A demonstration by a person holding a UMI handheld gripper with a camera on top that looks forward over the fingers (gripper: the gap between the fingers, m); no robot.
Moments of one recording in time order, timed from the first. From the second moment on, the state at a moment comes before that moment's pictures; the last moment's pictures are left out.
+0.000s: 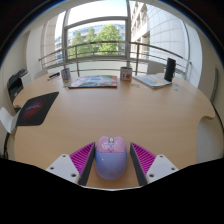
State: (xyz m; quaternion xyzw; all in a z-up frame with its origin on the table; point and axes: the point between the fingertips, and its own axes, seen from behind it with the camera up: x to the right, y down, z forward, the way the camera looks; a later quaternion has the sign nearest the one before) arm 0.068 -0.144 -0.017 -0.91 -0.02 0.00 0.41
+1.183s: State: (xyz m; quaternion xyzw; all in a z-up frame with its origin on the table) arm -0.304 0.031 0.085 -0.88 0.00 0.03 0.48
